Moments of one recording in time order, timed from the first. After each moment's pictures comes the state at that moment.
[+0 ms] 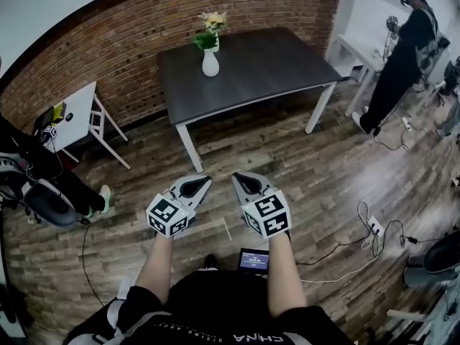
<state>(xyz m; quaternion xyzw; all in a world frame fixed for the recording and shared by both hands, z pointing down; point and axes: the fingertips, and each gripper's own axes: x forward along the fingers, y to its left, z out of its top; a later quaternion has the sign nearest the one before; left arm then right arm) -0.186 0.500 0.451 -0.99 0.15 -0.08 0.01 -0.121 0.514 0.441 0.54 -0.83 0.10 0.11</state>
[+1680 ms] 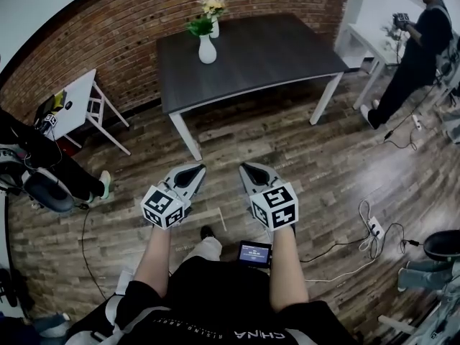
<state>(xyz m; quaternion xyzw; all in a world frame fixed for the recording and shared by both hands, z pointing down) -0.127 0.484 0.466 -0.98 0.20 -0.08 -0.01 -0.028 0.509 0.466 0.54 -0.83 0.13 0.09</state>
